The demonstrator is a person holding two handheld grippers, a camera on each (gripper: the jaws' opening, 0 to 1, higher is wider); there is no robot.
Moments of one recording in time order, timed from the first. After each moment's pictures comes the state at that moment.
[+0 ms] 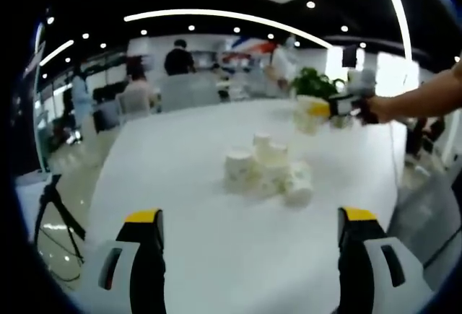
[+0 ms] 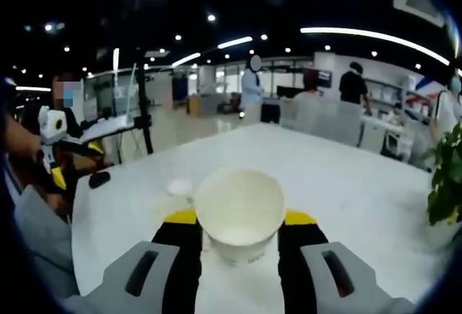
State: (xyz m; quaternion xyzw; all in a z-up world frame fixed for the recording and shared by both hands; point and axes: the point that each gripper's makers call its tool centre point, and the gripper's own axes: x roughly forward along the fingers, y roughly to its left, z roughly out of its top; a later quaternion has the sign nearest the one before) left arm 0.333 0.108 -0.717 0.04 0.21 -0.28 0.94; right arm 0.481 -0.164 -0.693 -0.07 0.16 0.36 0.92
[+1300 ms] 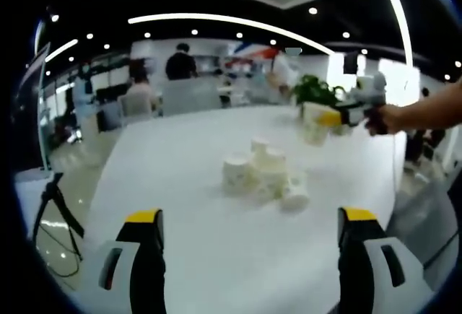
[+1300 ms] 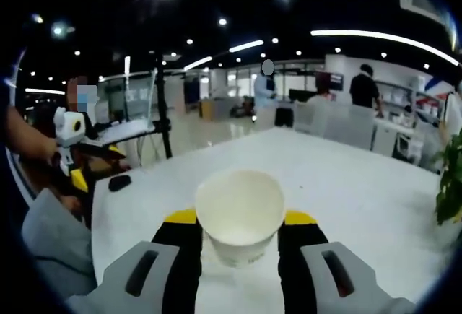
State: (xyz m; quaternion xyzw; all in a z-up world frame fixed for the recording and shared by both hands) left arm 0.328 0.102 -0.709 0.02 0.20 -0.27 0.94; right arm 0.436 -0.140 -0.679 -0.06 0.15 0.39 0.90
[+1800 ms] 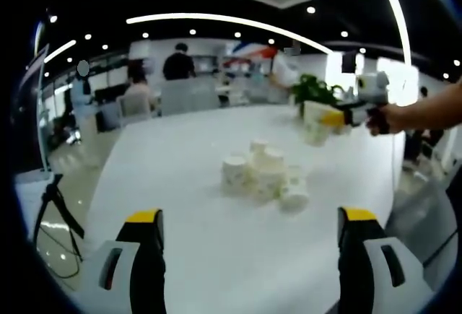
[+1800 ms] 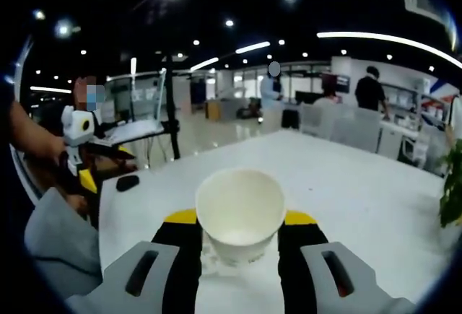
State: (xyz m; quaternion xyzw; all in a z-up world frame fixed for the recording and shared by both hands) left arm 0.325 0.103 -0.707 0.02 0.20 -0.27 0.94; right arm 0.420 -0.128 -0.674 -0.06 0.14 0.41 0.90
